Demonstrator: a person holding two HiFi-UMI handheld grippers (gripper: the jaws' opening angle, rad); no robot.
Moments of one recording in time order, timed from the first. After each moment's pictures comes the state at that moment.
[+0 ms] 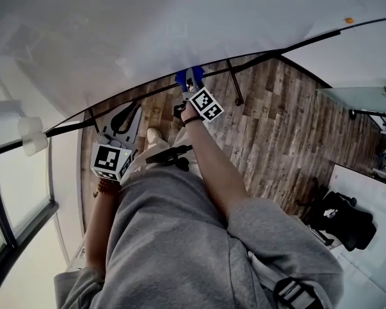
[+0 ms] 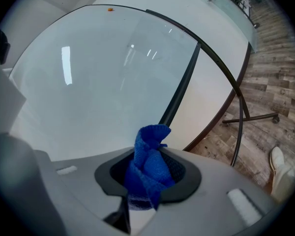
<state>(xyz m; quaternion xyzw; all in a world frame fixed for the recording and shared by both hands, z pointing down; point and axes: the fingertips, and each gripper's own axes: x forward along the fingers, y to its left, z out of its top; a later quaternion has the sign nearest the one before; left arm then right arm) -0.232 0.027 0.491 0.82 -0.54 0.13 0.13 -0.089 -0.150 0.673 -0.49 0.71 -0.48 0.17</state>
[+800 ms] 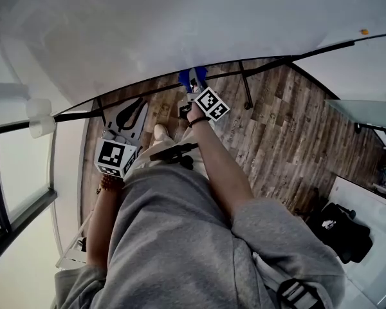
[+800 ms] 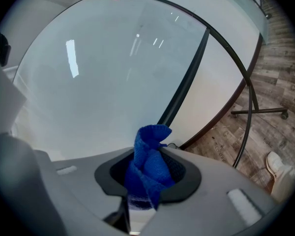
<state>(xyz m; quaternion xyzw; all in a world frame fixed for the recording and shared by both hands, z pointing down) -0.255 0.055 0.492 0.80 -0.57 0.13 0.14 -0.136 -0.123 0.674 -0.43 0.74 -0.50 0.14</state>
